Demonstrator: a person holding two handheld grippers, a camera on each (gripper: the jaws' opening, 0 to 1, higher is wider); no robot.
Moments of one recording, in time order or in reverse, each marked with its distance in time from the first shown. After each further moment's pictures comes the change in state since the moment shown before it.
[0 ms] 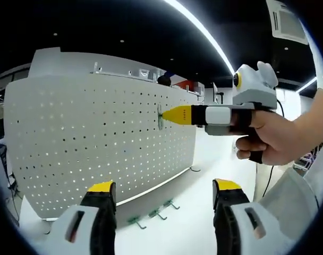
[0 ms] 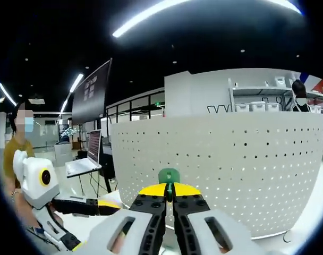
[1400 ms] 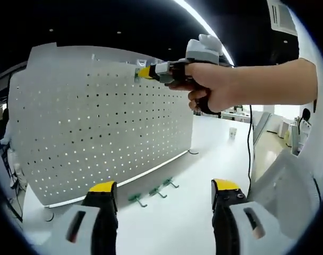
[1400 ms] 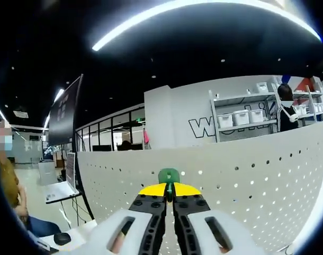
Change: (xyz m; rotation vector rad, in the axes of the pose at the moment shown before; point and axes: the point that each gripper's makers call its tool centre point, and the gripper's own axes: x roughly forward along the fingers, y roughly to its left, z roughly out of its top) left arm -0.029 0.001 -0.040 0.014 0.096 -0.005; right arm 0.071 -0.053 0.055 0.045 -0.127 -0.139
